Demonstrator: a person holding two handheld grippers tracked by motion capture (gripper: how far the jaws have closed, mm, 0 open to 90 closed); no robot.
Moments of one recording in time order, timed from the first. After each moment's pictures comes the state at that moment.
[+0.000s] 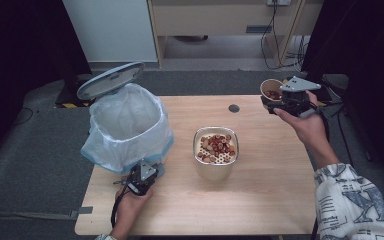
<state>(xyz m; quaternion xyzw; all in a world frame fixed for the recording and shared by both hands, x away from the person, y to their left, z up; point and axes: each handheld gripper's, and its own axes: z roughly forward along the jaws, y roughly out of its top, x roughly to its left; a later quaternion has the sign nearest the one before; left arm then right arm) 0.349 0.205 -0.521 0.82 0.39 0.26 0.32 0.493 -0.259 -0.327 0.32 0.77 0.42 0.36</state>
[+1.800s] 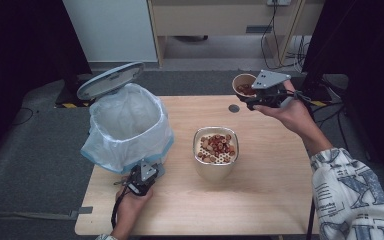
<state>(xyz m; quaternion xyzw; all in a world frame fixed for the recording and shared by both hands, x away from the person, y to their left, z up) 0.348 0.203 -0.521 0.82 0.39 0.26 0.32 0.502 -0.195 -0.302 0.15 0.83 0.40 0.36</state>
